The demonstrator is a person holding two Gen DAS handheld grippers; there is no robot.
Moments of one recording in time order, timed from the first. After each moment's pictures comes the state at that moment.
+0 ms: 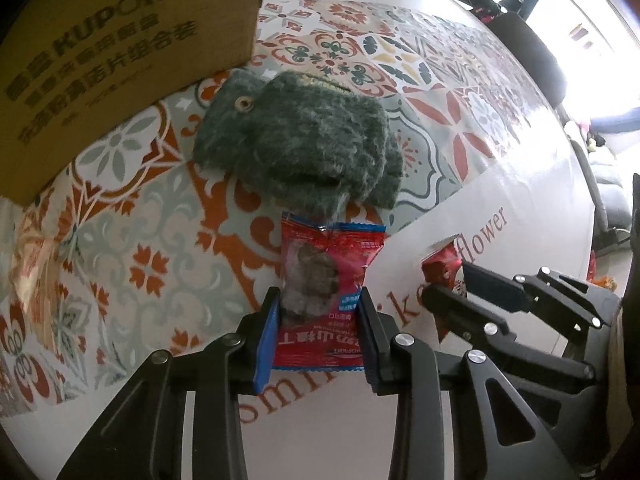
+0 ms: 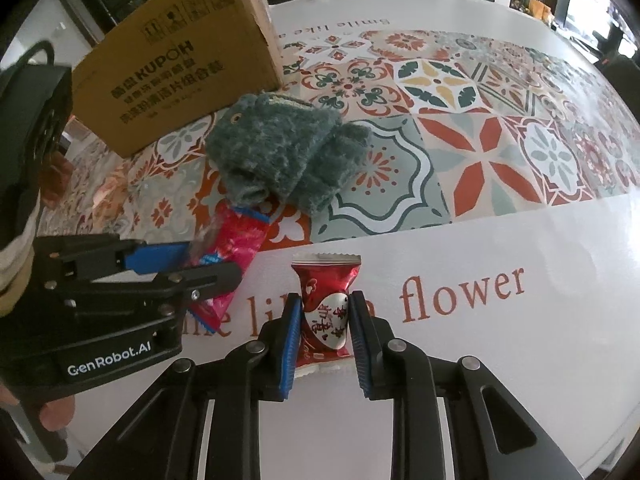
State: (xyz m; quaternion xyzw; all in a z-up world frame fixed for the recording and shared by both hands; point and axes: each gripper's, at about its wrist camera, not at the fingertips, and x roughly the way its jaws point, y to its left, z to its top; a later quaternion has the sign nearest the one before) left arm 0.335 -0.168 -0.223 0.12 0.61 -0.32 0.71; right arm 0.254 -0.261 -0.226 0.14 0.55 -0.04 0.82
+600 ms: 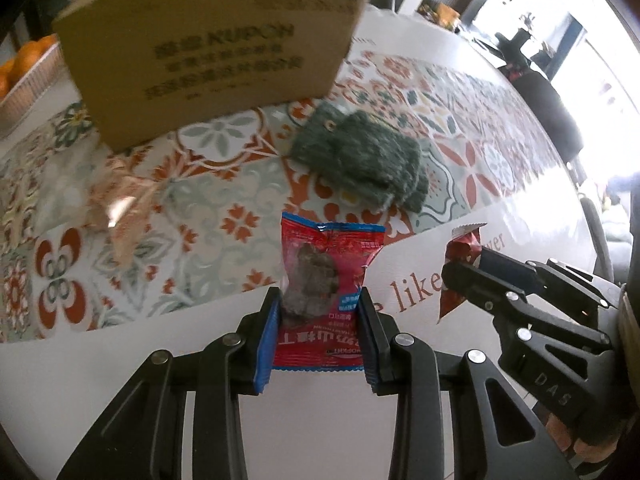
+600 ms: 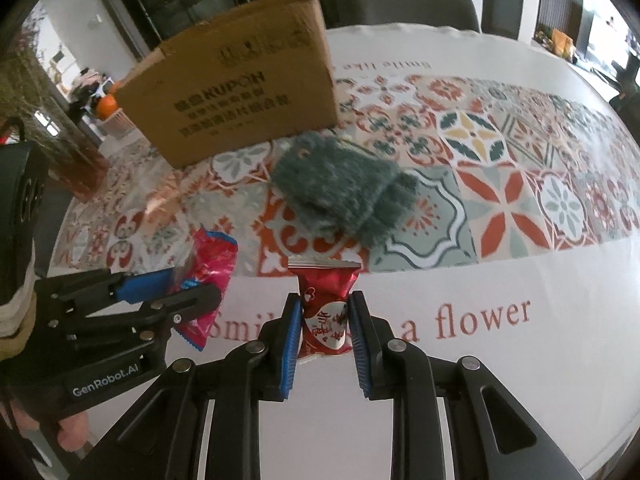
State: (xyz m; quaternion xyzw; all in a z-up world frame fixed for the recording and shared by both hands) left arm 0.312 -0.107 -0.188 0.06 0.58 -0.27 0.77; right arm 0.257 -0.232 -0.184 0.12 0.52 0.00 0.85
